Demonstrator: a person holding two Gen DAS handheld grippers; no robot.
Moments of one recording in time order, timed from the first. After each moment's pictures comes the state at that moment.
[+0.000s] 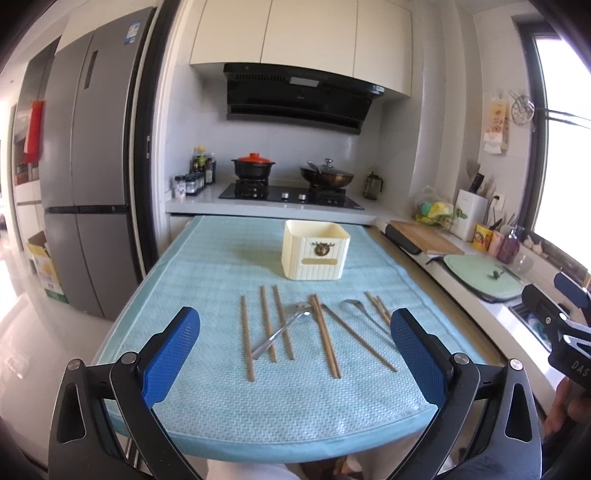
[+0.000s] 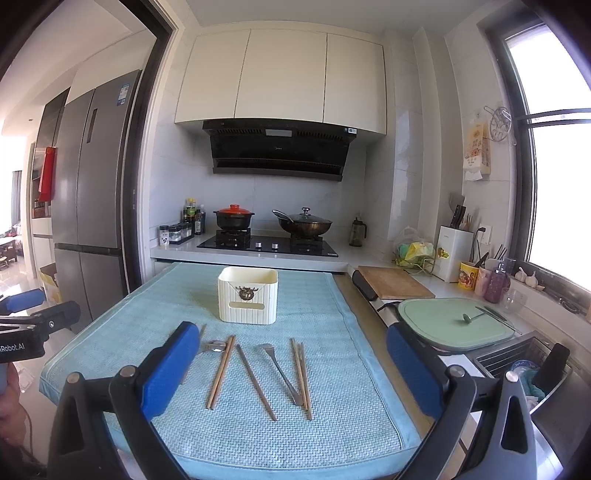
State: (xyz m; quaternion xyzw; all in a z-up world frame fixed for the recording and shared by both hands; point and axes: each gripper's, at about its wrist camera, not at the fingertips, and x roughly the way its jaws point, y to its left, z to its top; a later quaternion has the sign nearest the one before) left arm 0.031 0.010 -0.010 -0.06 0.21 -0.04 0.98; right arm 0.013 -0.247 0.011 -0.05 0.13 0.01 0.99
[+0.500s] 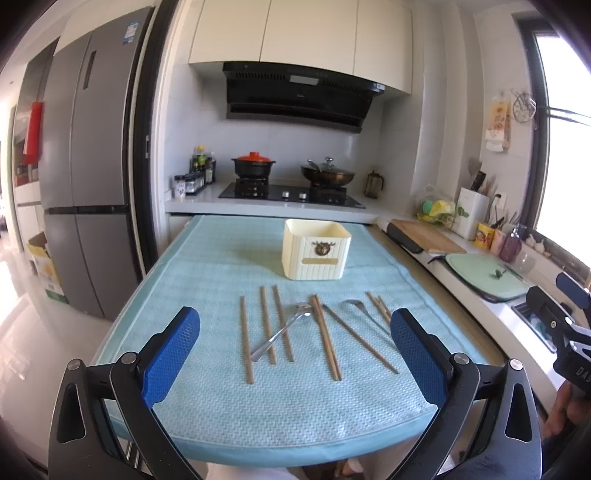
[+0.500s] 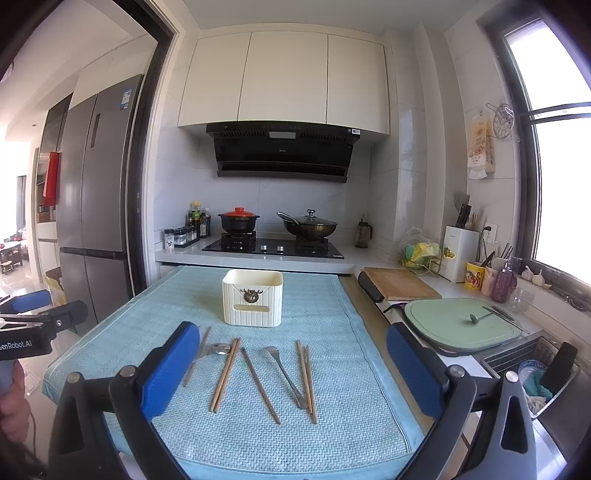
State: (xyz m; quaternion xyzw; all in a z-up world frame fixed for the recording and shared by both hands) left arm 0.038 0.008 -0.011 -0.05 0.21 -0.03 0.98; right arm 0.015 -0.247 0.007 -0.04 0.13 0.02 0.99
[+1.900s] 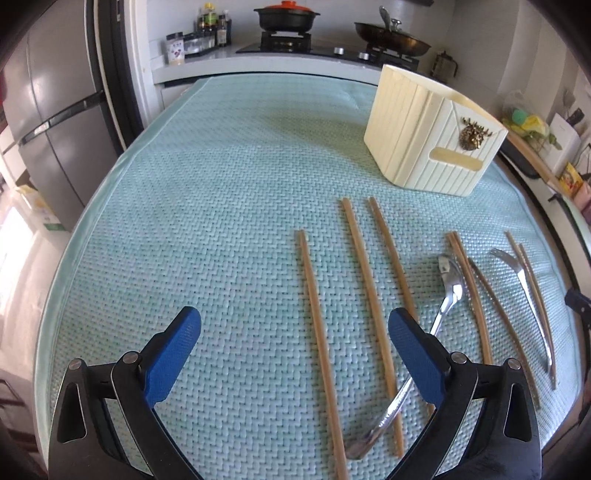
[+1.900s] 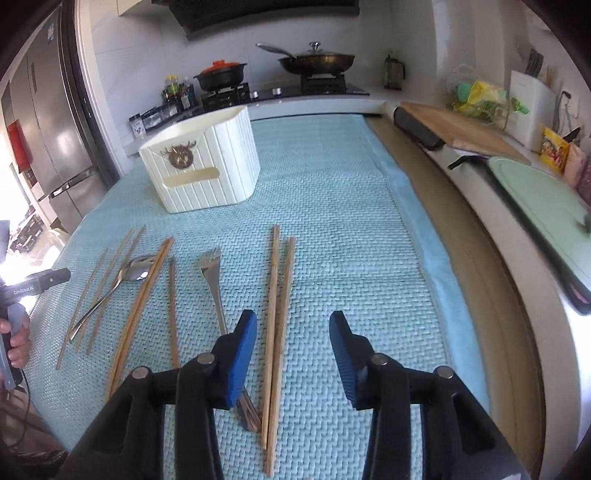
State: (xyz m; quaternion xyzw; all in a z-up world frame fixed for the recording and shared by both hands) left arm 0.327 0.072 -0.187 -0.05 0.46 0.01 0.88; right arm 0.307 -0.330 -0.167 0.03 0.44 0.10 0.89
